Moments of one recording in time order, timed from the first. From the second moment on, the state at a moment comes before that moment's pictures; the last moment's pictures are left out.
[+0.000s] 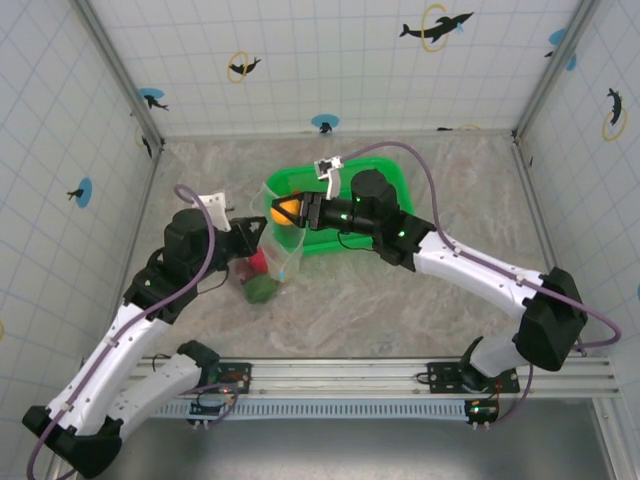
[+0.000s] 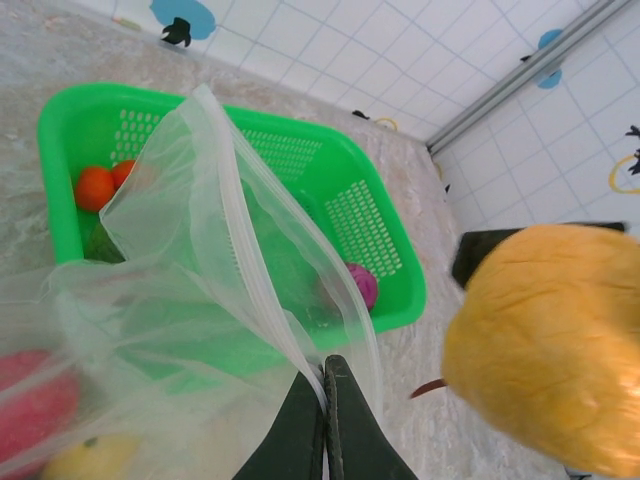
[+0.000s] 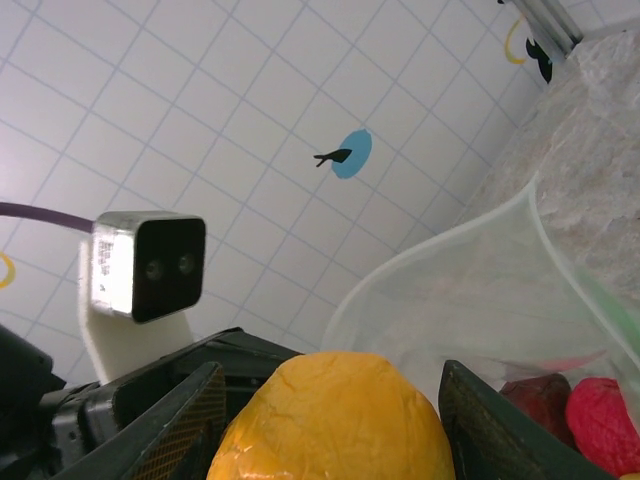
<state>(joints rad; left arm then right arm) -0.54 0.78 0.91 -0.52 0.13 -0.65 0.91 1.47 1.18 0.18 -0.35 0.85</state>
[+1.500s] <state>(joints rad) -0.54 0.69 0.88 -0.53 0.13 -0.61 0.80 1.55 1.42 -0.40 -0.18 0.49</state>
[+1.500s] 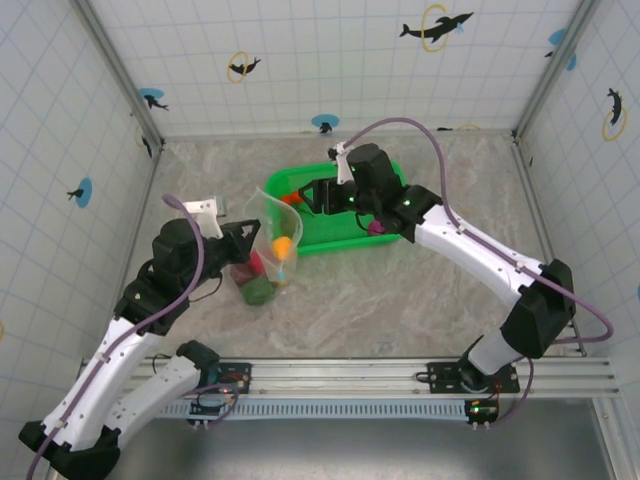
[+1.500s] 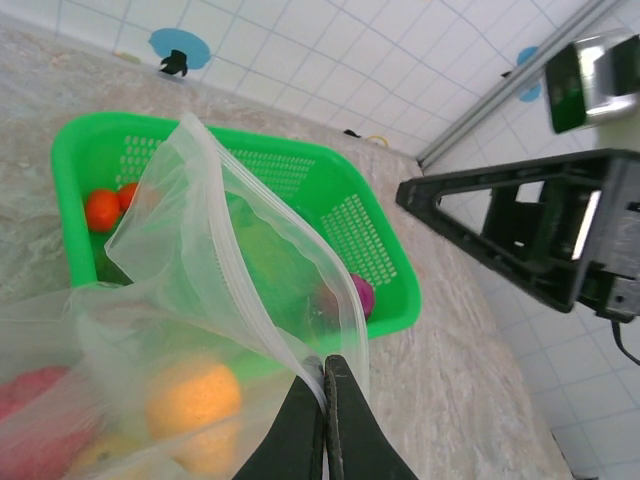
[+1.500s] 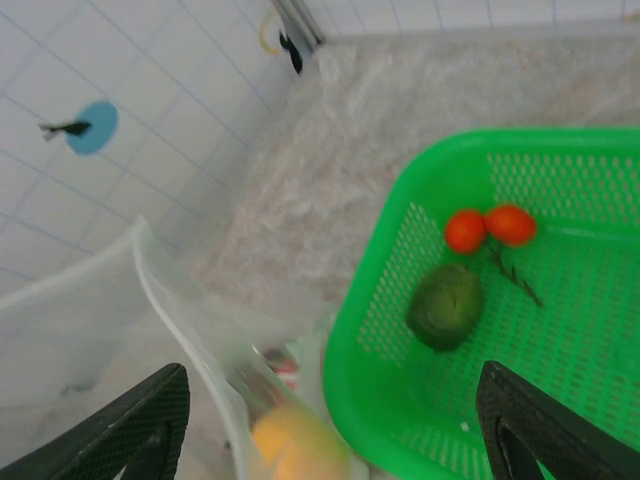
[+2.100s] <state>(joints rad) -0.54 0.72 0.92 -0.59 0.05 -0.58 0.87 1.76 1.66 -0.61 -0.21 0.41</state>
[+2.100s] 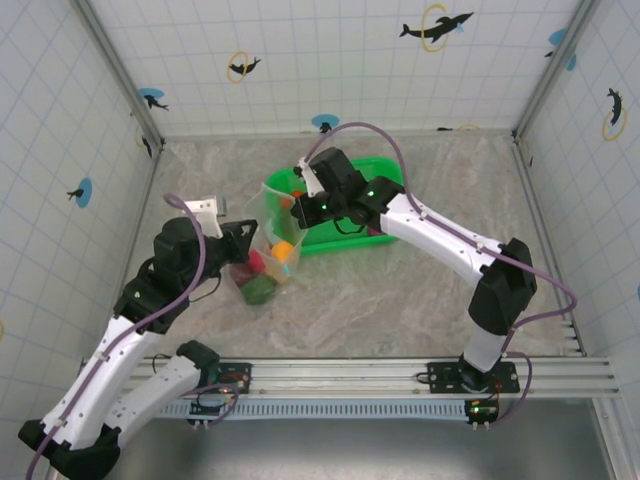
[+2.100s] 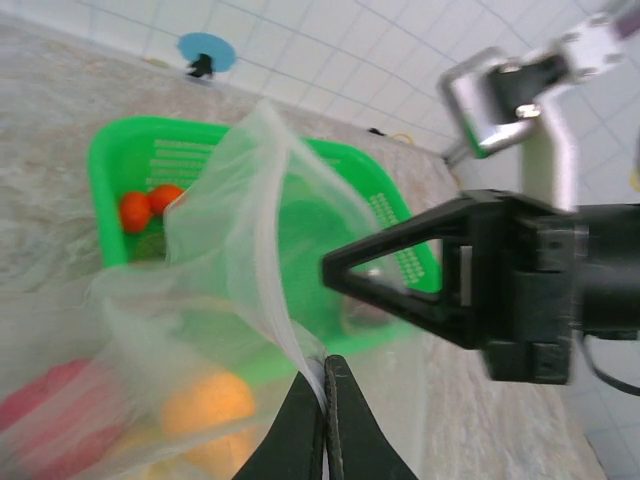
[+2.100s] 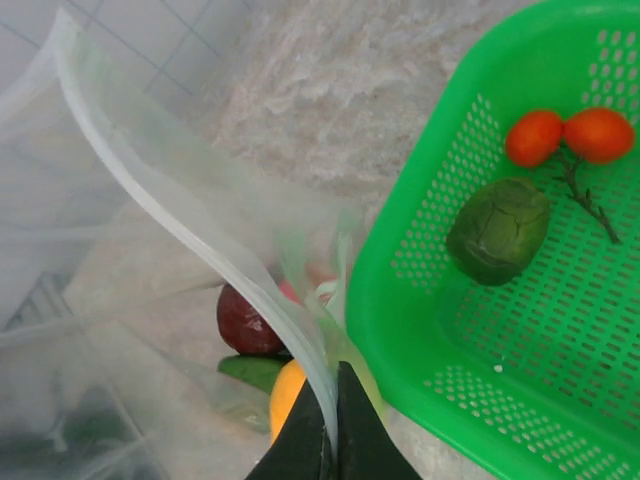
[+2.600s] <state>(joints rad) -0.54 0.75 1.15 -0.77 -0.33 -0.60 0.89 1.75 1.72 -0.60 -0.20 0.42</state>
